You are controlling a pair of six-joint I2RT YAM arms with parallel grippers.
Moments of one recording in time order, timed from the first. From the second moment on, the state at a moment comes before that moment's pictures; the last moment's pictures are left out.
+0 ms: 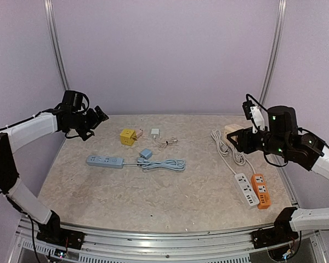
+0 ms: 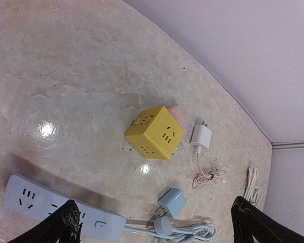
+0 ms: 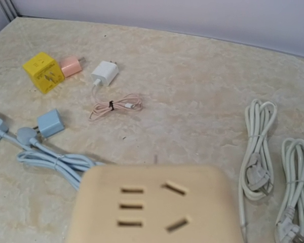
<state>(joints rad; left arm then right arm) -0.23 1.49 1.17 -0.35 0.11 -0.84 0.66 0.92 0.92 -0.45 0.14 0.21</state>
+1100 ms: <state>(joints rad) -0.13 2.00 1.36 -0.47 0.15 -0.76 0.66 0.93 0.90 -0.45 0.13 0.22</state>
